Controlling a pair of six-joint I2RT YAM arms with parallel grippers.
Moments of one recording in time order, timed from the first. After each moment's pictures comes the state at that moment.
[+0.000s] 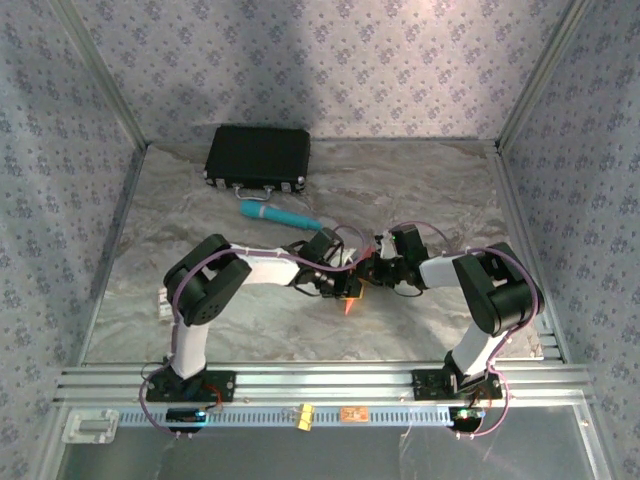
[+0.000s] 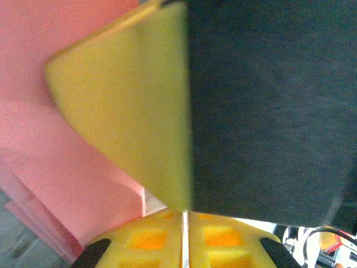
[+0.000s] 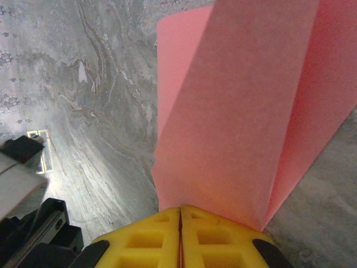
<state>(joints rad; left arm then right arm) -0.88 1.97 1.06 -0.02 0.61 -0.75 0.37 1.69 0.59 0.21 -0.65 0.67</state>
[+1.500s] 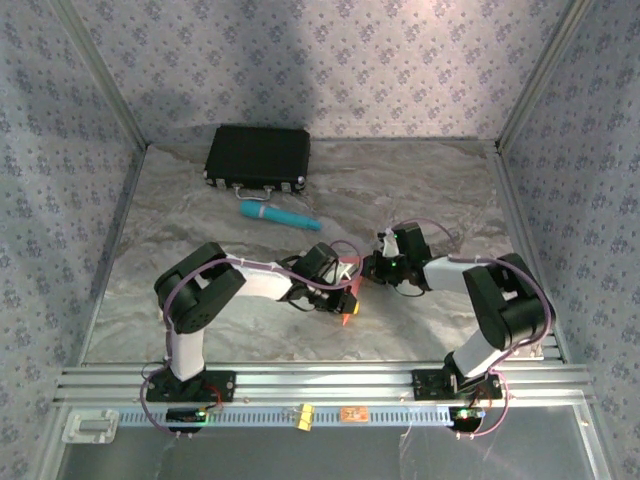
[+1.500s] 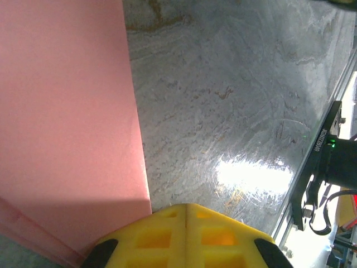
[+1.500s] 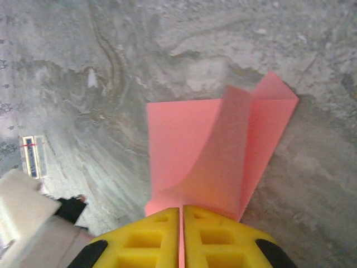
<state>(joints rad) -0.92 1.89 0.89 0.09 0.61 -0.71 0.37 1.57 0.59 0.12 -0.59 0.66</state>
